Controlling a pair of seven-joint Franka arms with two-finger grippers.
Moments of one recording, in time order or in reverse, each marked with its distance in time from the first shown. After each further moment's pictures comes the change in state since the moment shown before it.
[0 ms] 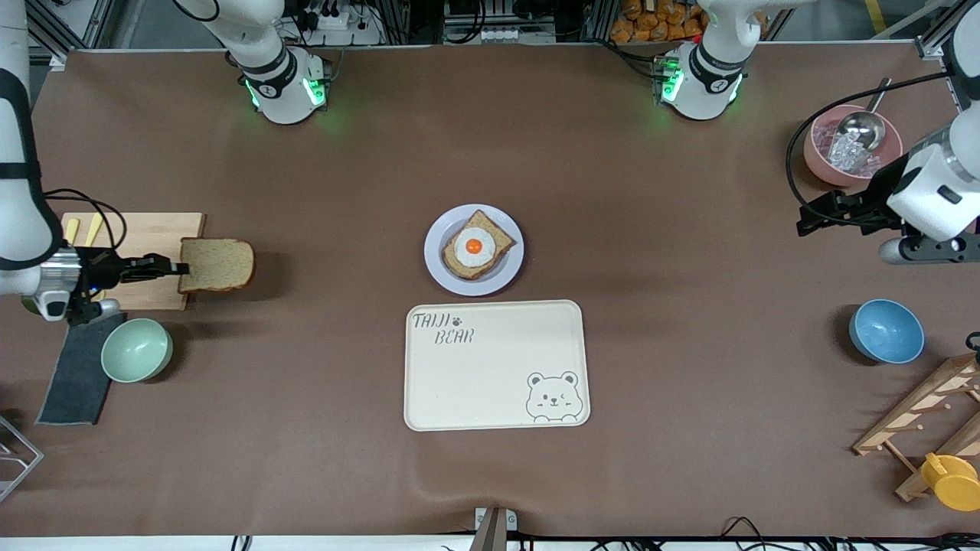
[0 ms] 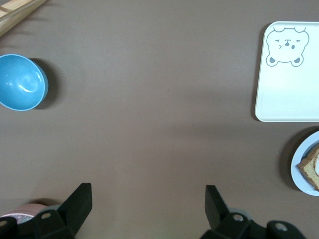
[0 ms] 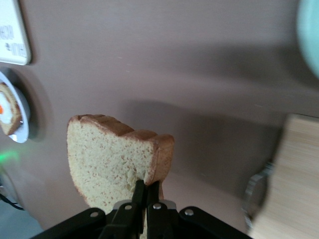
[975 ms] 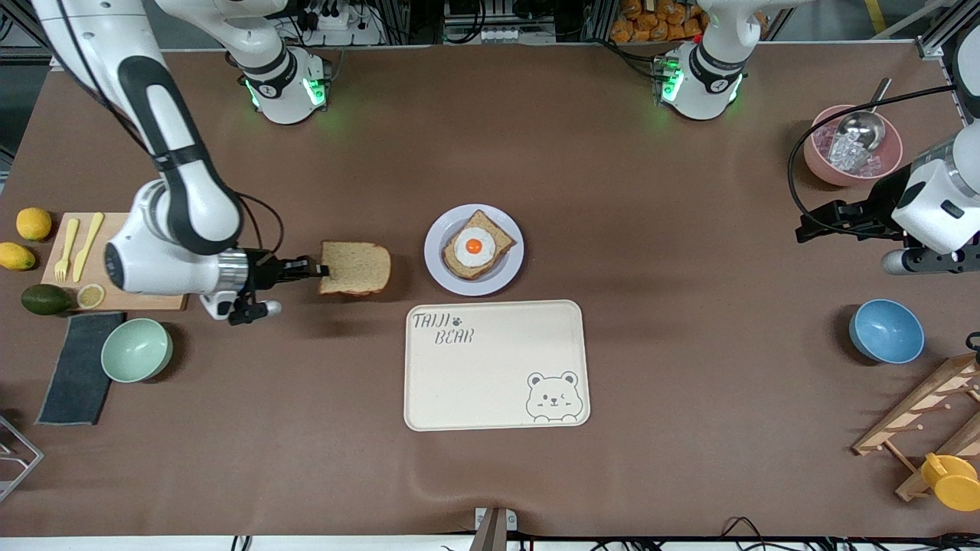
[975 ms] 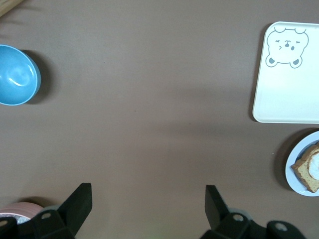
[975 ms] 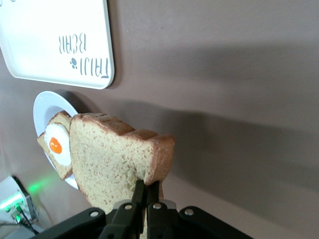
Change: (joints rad) left arm 0.025 0.004 0.000 -0.016 -0.035 0.003 0.000; right arm 0.460 -0.070 0.005 -0.214 0.299 0.314 0.255
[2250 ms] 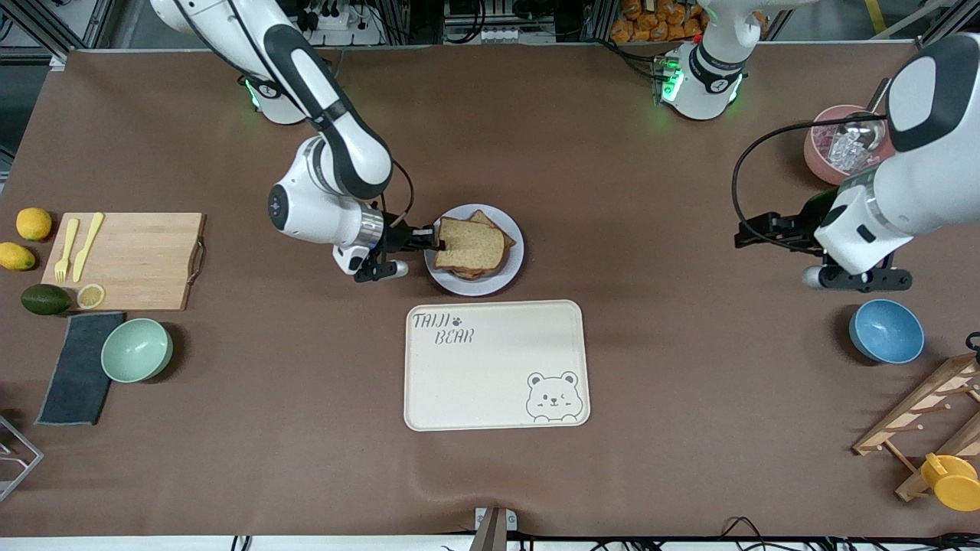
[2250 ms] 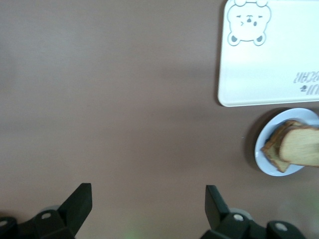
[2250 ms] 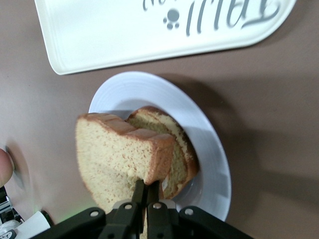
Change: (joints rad) left arm -0.057 0.082 -0.028 -0.012 -0.117 0.038 0.000; right arm 0.449 0.011 0.000 -0.104 0.433 0.380 0.060
